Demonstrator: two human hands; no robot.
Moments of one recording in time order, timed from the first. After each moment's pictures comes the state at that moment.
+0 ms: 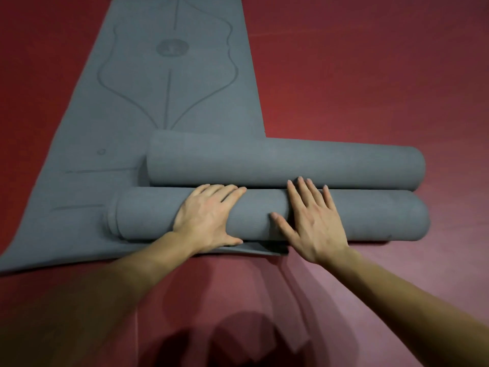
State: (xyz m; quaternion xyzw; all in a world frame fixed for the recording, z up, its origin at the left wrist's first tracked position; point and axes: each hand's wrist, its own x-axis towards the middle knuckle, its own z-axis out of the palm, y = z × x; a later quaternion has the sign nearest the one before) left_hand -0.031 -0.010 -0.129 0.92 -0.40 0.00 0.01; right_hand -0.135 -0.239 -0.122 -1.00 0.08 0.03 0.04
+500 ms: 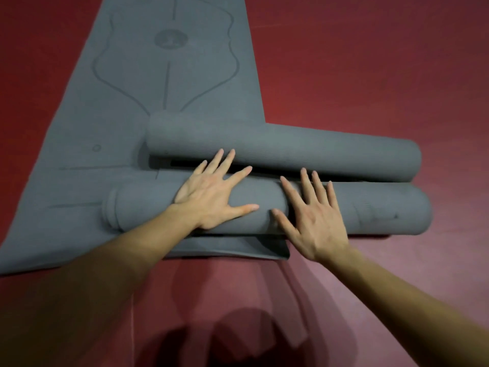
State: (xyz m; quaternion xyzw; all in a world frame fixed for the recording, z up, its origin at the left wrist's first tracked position) left_hand 0.007 -0.031 -0.112 0.93 -0.37 -0.09 0.00; right_hand -0.126 -0.243 -0.124 -1.00 0.08 0.02 0.06
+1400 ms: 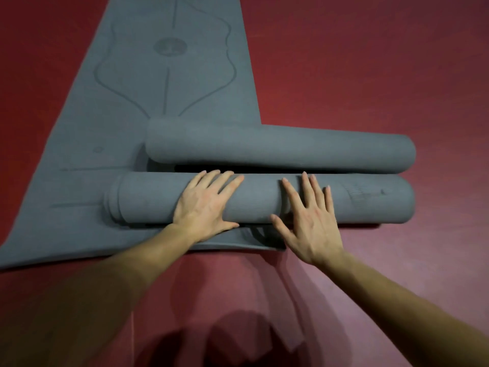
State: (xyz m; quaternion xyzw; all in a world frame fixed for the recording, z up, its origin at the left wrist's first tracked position) left_hand -0.018 -0.013 -0.141 0.92 -0.39 0.06 0.01; right_hand -0.142 -0.241 -0.130 -0.99 0.08 -0.02 0.06
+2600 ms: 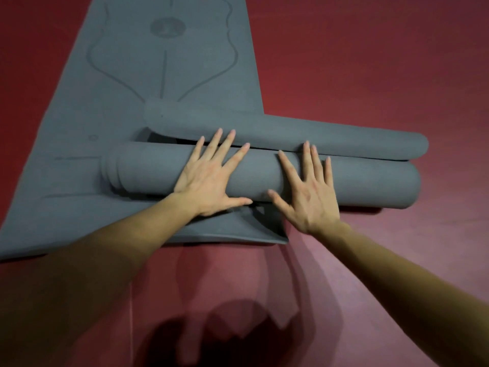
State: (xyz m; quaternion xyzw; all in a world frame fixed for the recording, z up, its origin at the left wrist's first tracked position) left_hand 0.014 -0.029 -0.129 0.92 -0.39 0.03 -0.02; right_hand -0.098 -0.254 -0.139 -1.00 0.06 -0.05 0.04
